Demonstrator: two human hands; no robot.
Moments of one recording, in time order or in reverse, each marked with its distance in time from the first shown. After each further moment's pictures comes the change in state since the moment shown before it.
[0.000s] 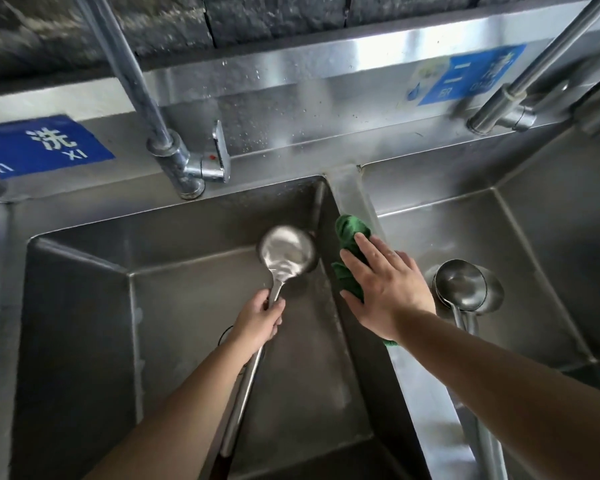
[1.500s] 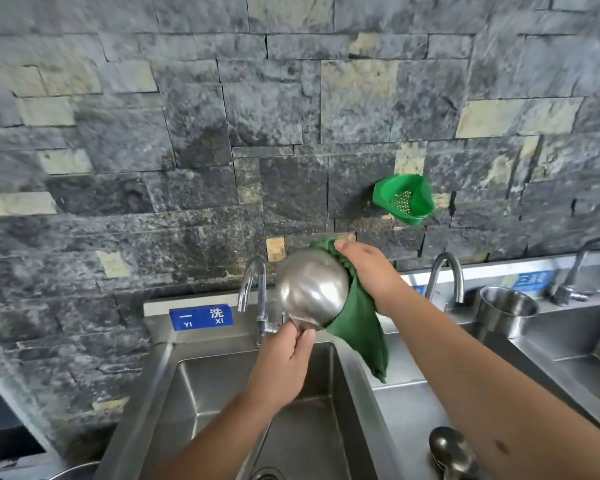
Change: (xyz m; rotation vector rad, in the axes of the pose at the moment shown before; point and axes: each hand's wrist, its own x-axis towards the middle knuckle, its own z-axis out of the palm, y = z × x) left_hand -0.392 0.207 -0.020 0.257 0.442 0.987; right_hand -0.149 -0.069 -0.394 1.536 0.284 -0.073
